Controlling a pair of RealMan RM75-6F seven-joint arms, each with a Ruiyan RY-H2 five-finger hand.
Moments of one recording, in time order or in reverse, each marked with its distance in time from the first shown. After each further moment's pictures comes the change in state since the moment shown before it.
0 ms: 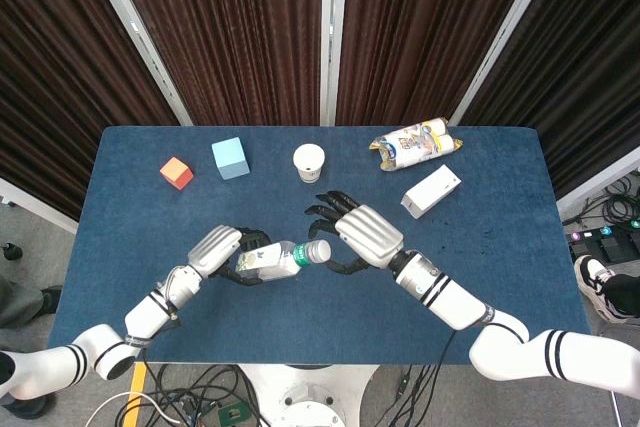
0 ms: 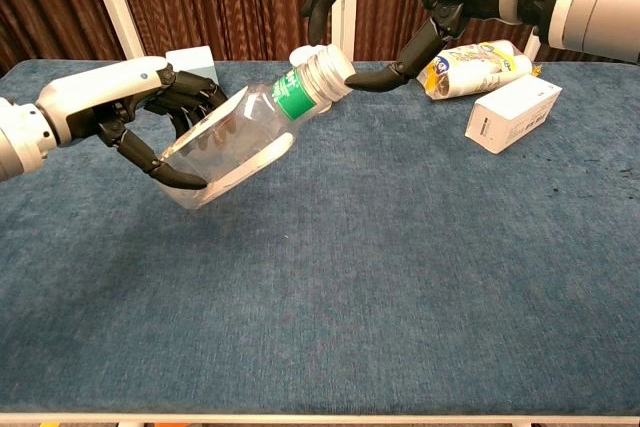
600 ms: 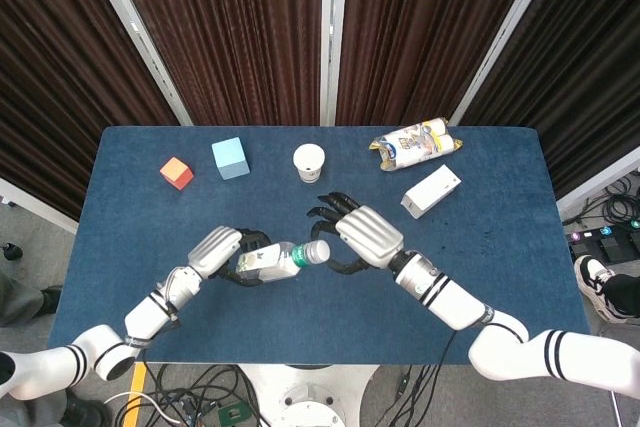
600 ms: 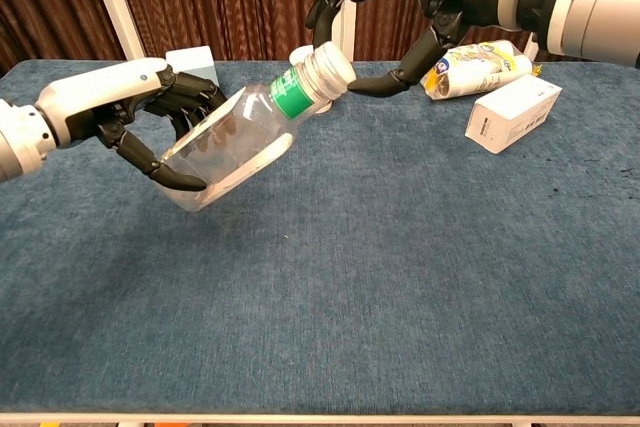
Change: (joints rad) left arm -0.001 0.000 0.003 -0.002 0.002 0.000 -0.001; right arm 0.002 -0.003 0.002 0.001 0.021 -0.013 -0.019
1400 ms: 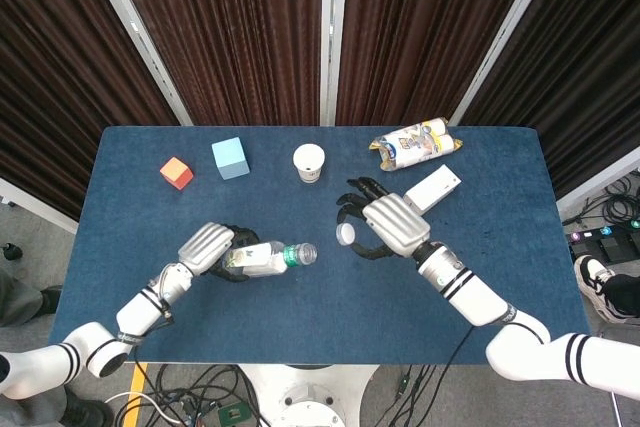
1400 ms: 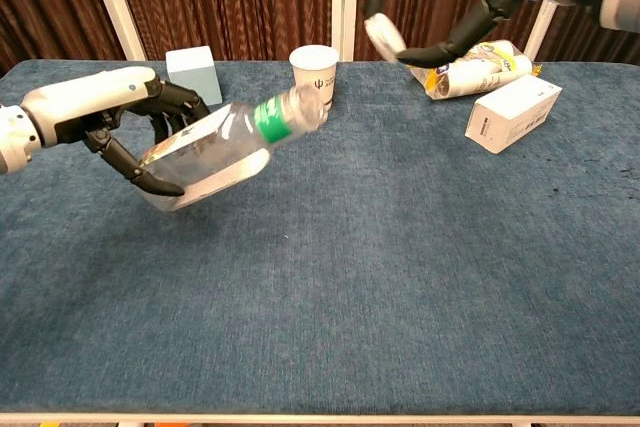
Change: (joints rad) left arm 0.003 0.023 0.011 0.036 -0.024 -0.045 0.169; right arm -0.047 0.085 -0.005 -0.013 0.064 0.016 -0.033
